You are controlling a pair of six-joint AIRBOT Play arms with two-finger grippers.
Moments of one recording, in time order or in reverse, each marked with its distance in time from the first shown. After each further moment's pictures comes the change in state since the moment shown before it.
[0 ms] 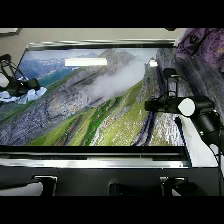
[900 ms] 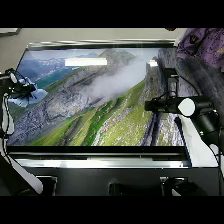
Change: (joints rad) left arm 0.147 -0.639 0.579 0.072 -0.190 -0.047; right arm 0.000 0.000 0.000 0.000 0.000 0.000
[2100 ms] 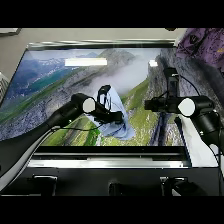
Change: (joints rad) left arm -1.022 0.565 -0.642 -0.493 0.126 -0.152; right arm 0.000 0.000 0.000 0.000 -0.018 0.000
